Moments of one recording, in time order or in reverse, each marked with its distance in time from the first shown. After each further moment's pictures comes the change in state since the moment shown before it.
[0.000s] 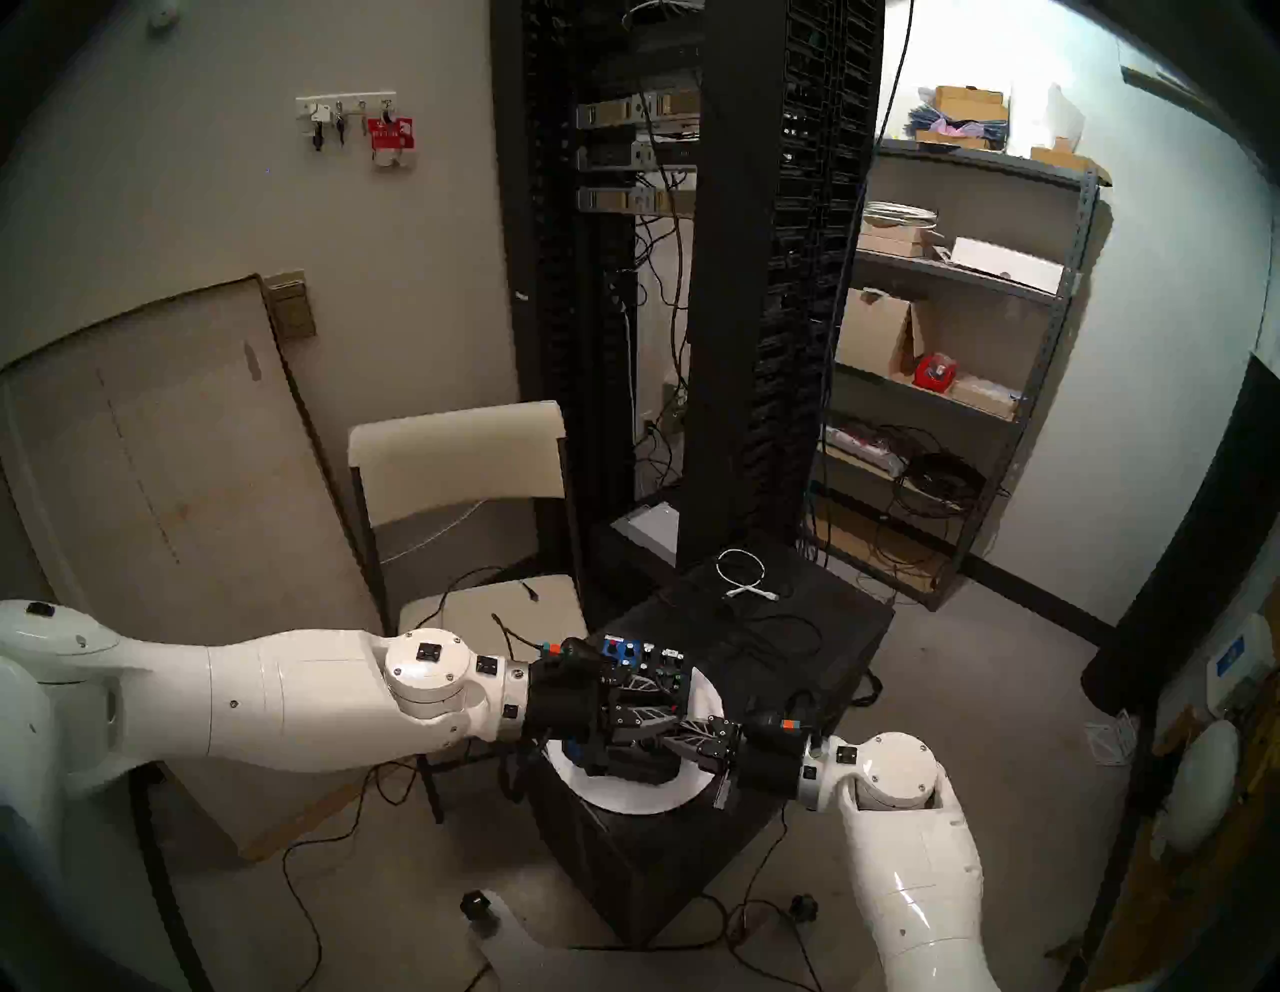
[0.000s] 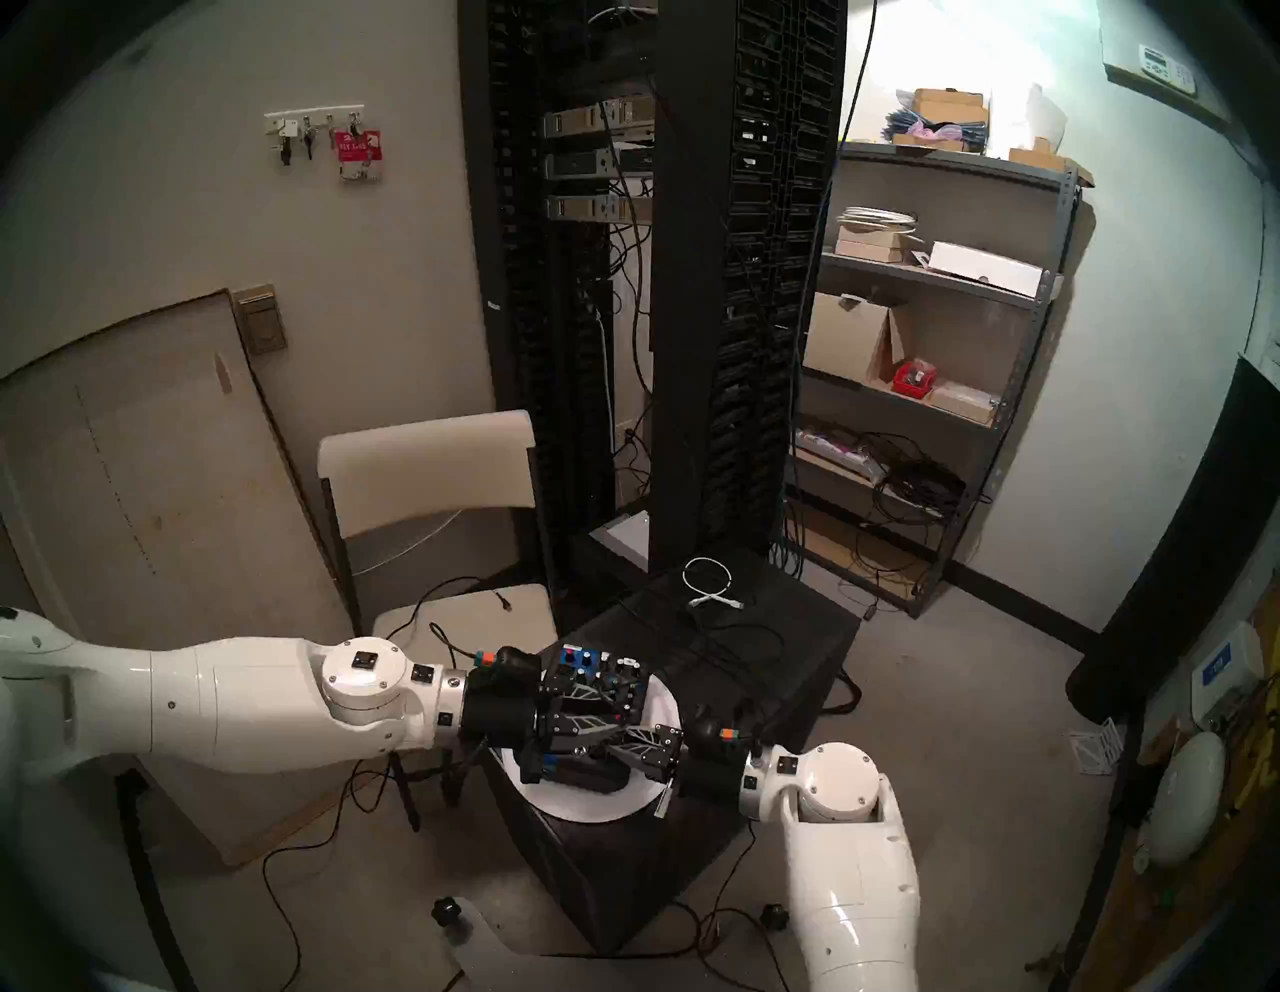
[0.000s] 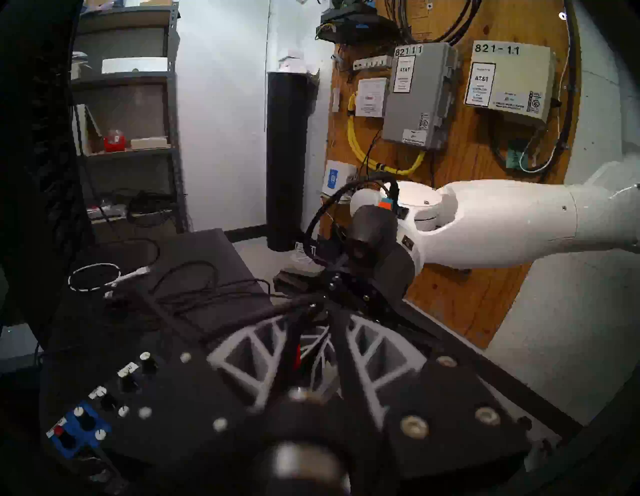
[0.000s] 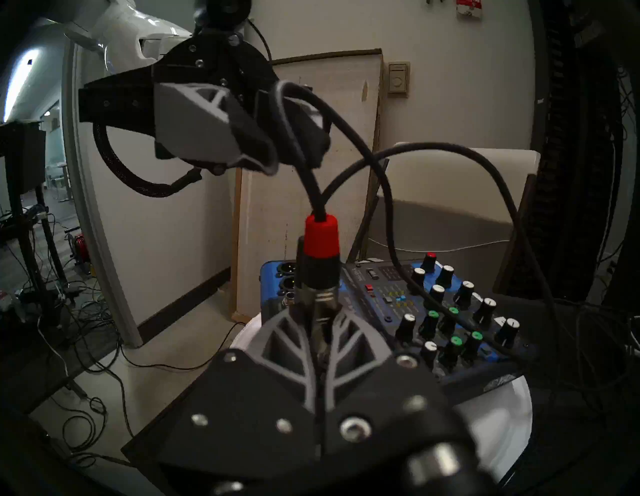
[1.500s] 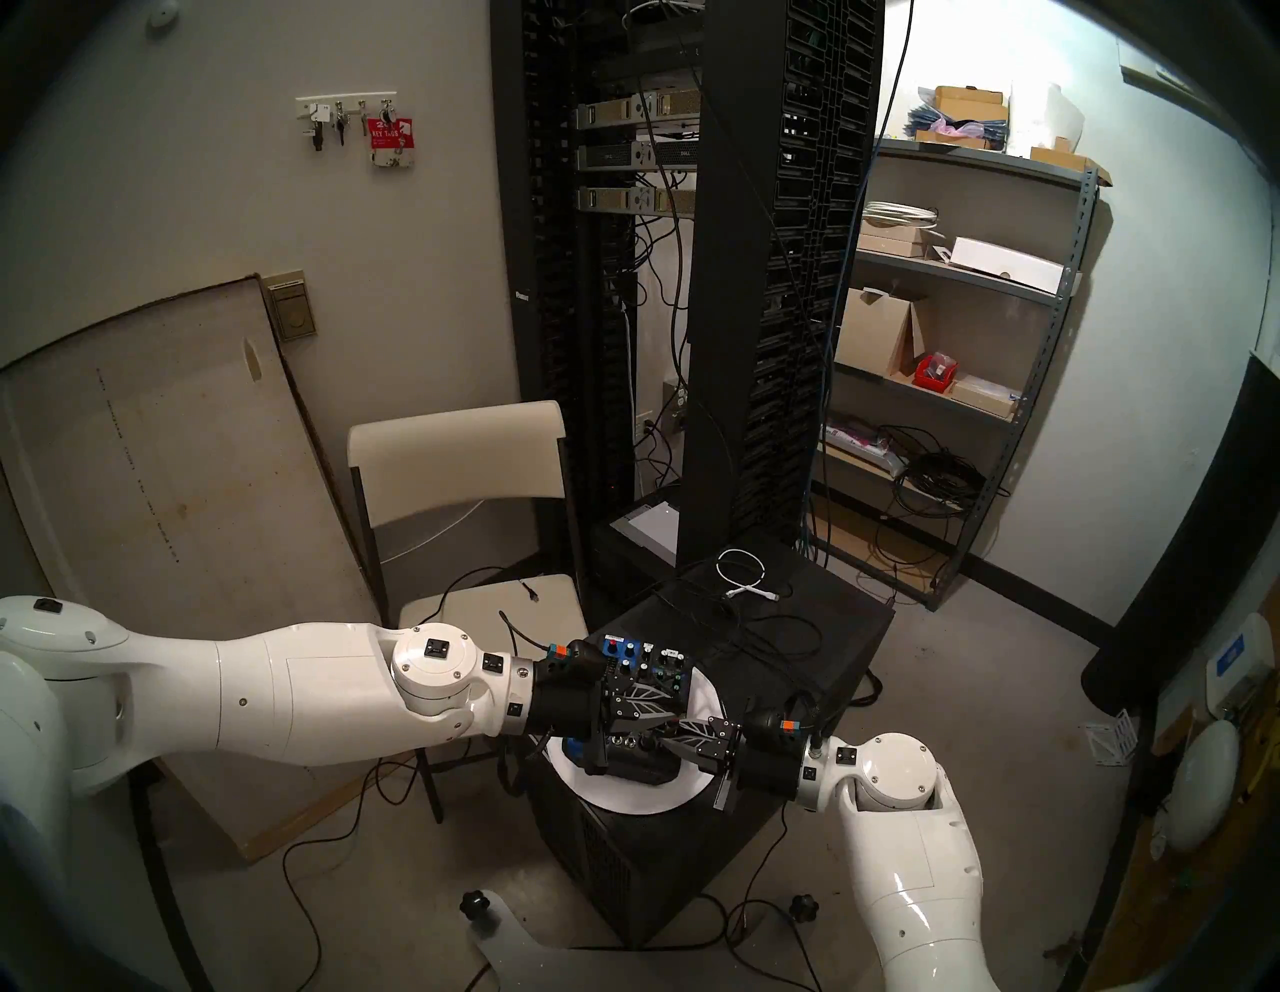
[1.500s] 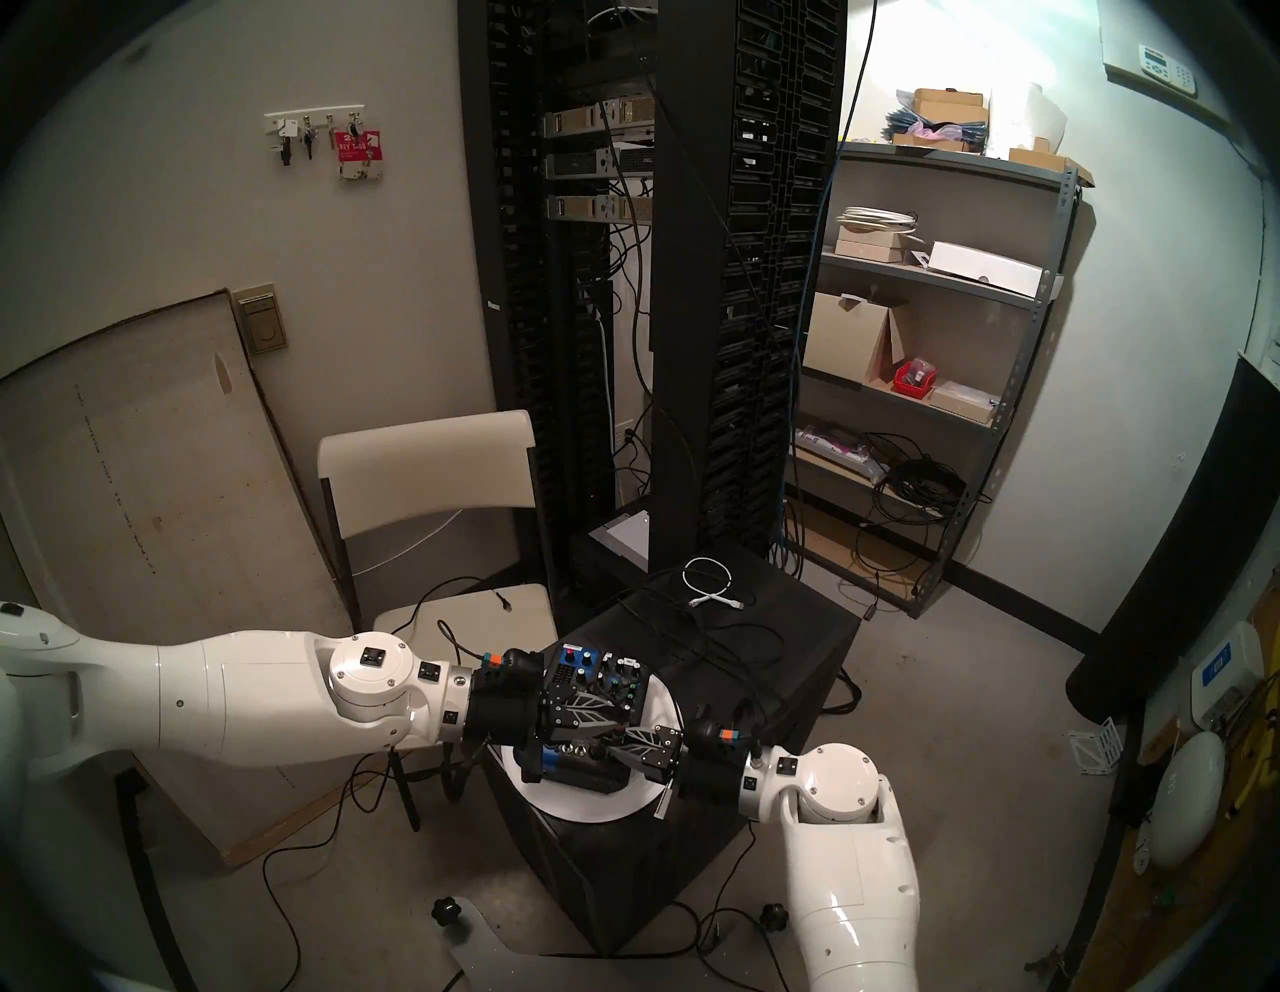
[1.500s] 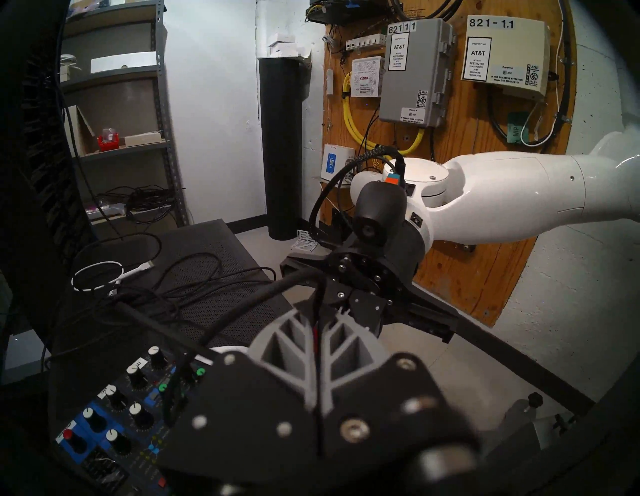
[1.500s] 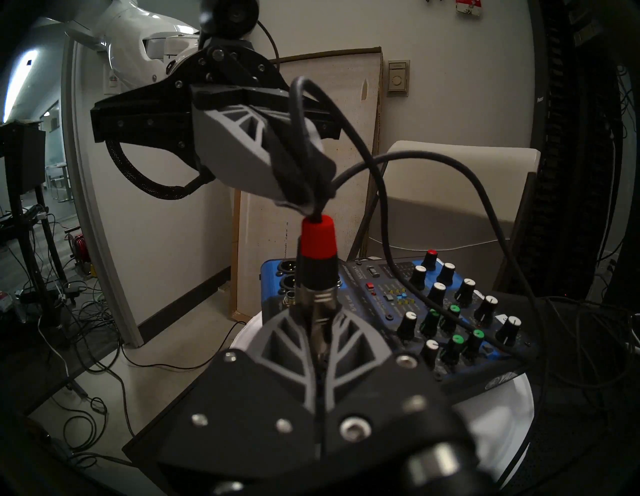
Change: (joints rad) left arm -0.014 -0.020 0.005 0.030 0.078 0.012 0.011; right arm -0.002 -0.001 0.000 0.000 -0.003 0.004 -0.001
